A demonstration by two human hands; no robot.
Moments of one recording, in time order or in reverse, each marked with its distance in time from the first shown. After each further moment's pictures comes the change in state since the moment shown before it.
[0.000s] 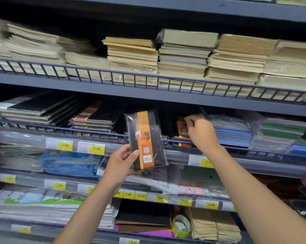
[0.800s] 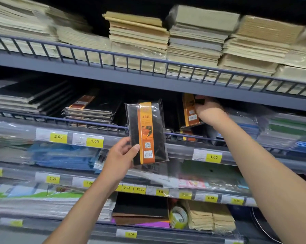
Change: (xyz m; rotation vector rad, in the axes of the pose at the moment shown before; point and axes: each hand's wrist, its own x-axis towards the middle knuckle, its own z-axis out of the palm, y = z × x) left_hand 0.018 -0.018 -0.011 0.048 -0.031 0.033; right_hand 0.043 -0.023 -0.021 -0.007 -0.219 0.334
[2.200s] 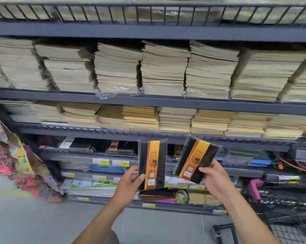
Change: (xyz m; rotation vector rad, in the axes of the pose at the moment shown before) left_hand -0.106 0.235 -0.025 0.228 -0.107 -0.357; right_hand -0.165 -0.008 -0.160 1.332 -0.365 0.534
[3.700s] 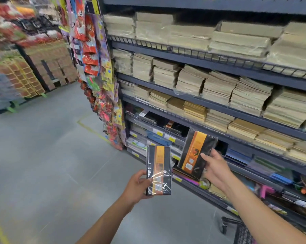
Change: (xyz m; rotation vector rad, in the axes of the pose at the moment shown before) left_hand -0.351 0.062 -0.013 -0.413 0.352 -0.230; right_hand -0.246 -0.070 0.104 -0.303 -0.308 0.217
